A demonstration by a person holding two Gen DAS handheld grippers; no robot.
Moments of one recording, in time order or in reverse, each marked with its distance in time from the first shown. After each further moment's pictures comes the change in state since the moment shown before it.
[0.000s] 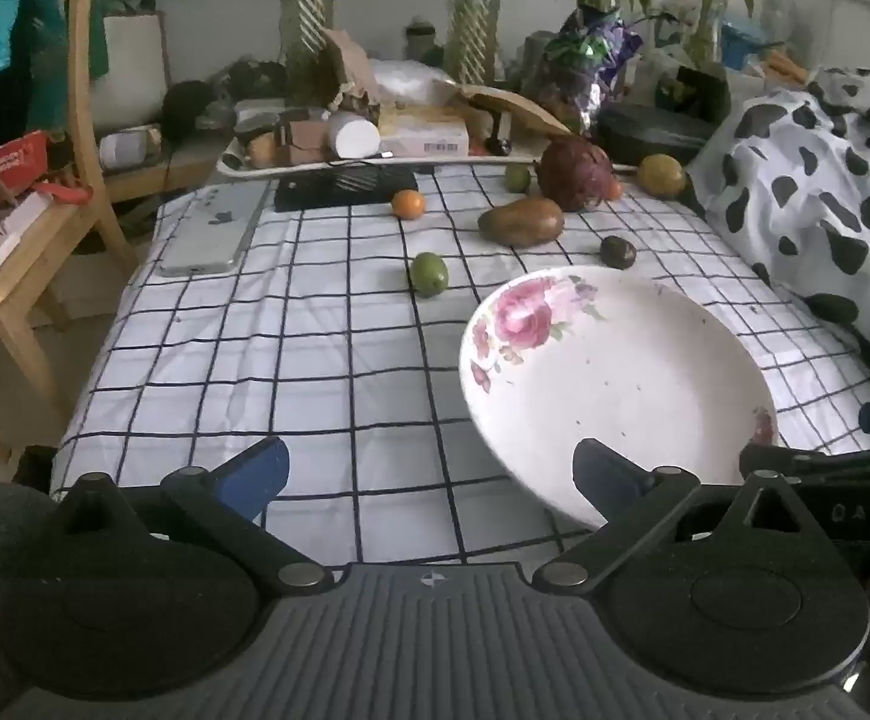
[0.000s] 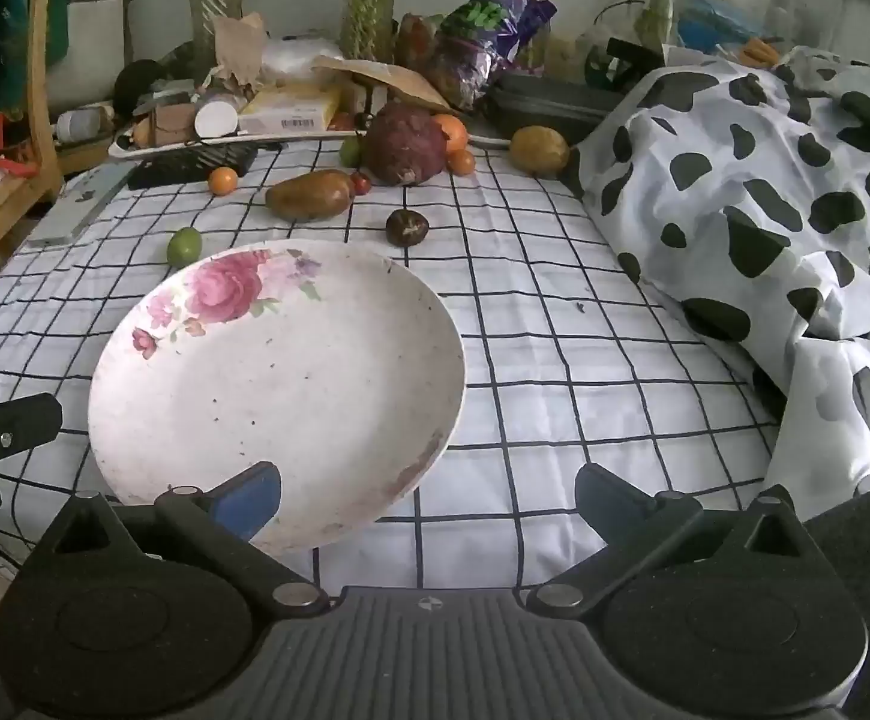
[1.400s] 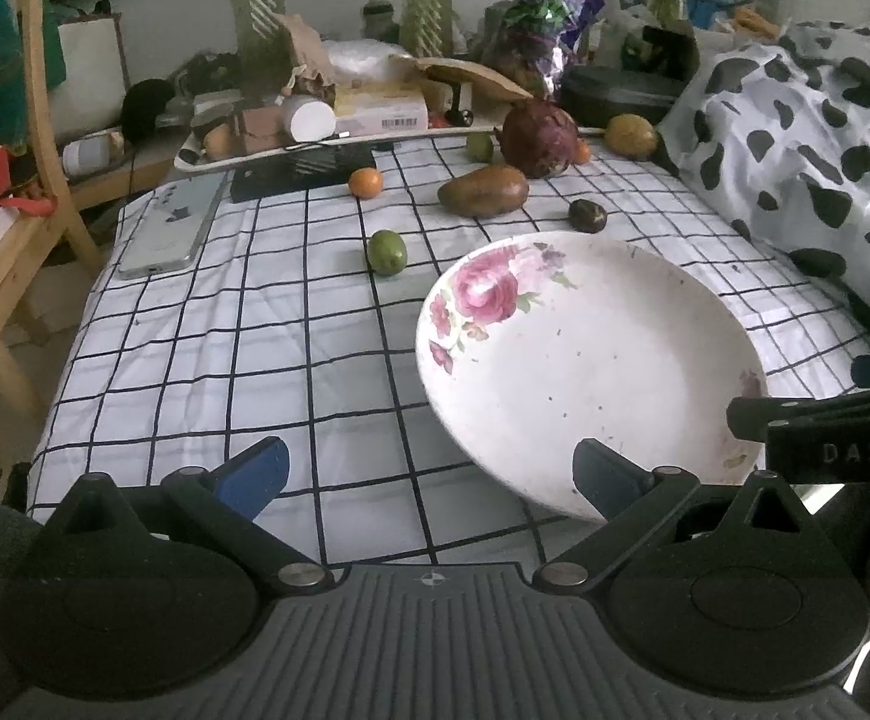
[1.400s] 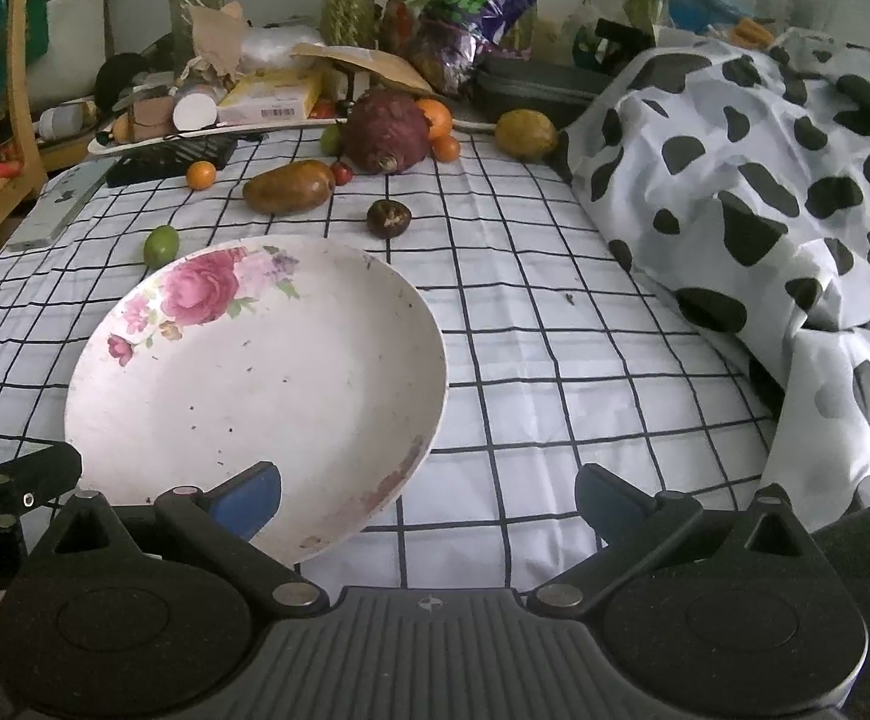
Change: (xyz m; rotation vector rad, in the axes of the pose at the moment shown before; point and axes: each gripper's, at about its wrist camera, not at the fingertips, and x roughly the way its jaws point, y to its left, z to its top) left arm 0.019 -0.016 0.000 0.078 0.074 -0.024; right arm 0.011 -0.007 0.007 0.020 0.030 -0.017
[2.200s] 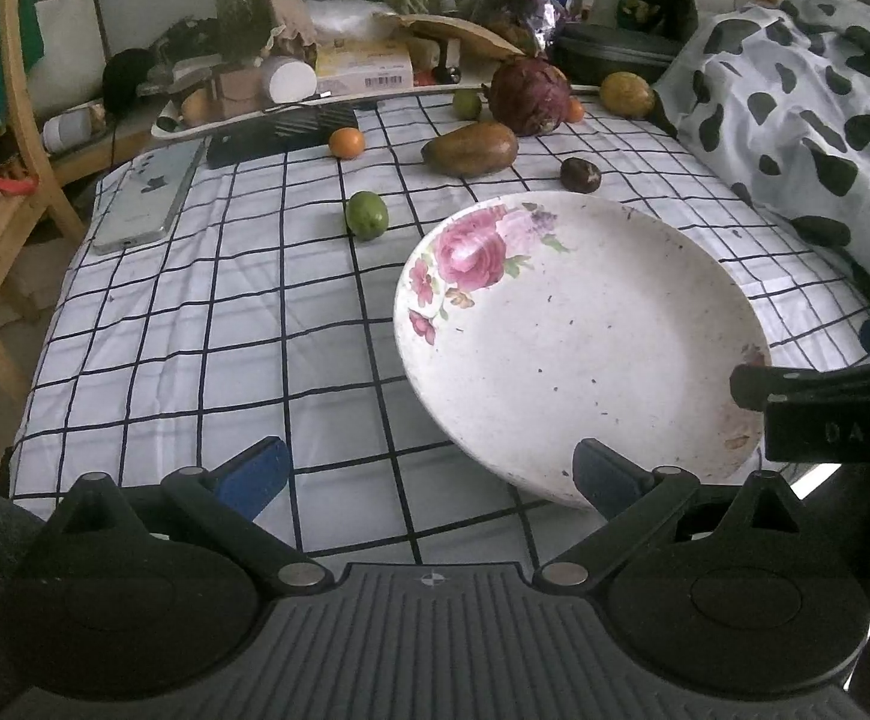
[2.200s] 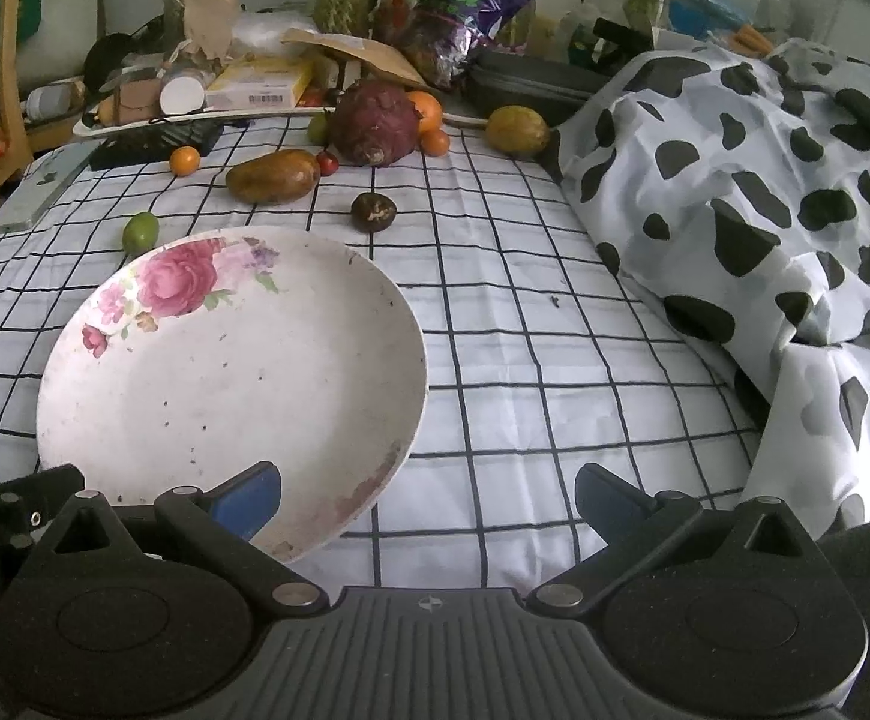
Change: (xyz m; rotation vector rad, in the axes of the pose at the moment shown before) left arm 0.014 -0.006 0.003 0.013 0.084 -0.011; right arm 0.007 0.000 0.007 -0.038 0.017 -0.045
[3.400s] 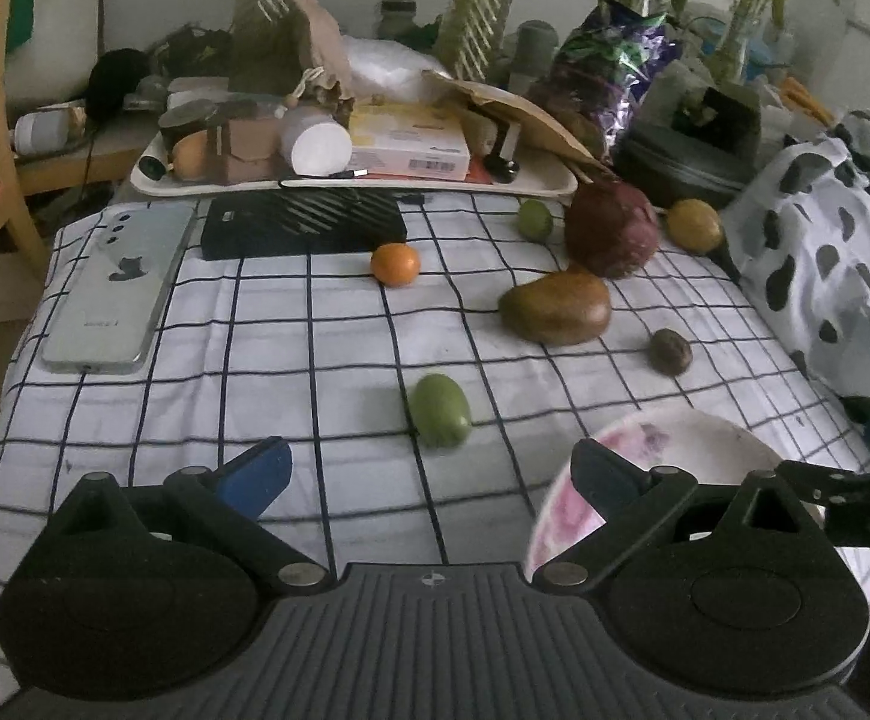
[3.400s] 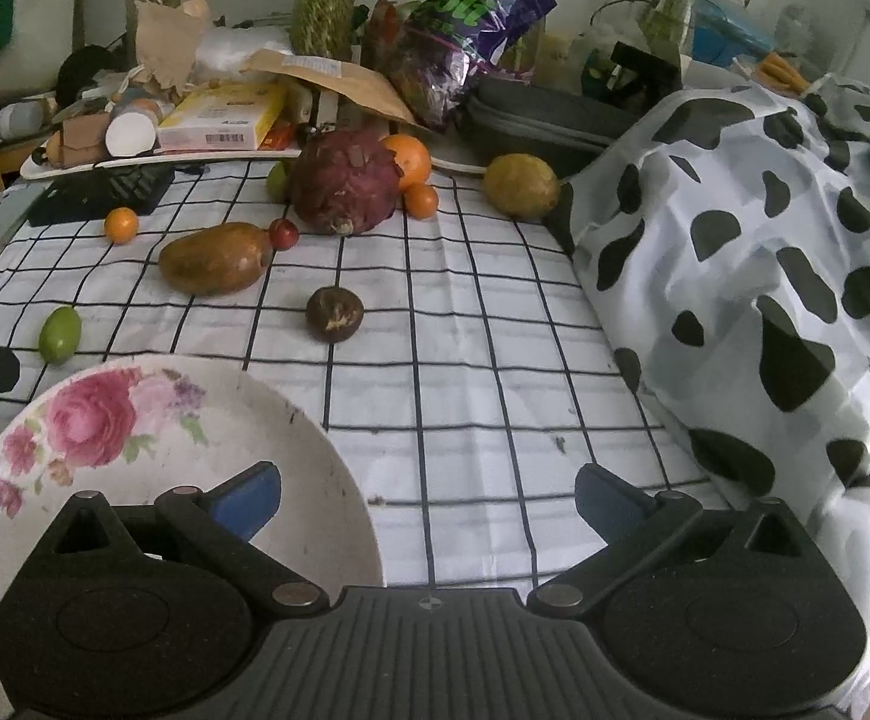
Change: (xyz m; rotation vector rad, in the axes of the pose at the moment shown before) left arm 0.071 0.071 0.091 -0.120 -0.096 -0.114; right arm 0.066 -0.009 0.078 -0.021 -0.023 -0.012
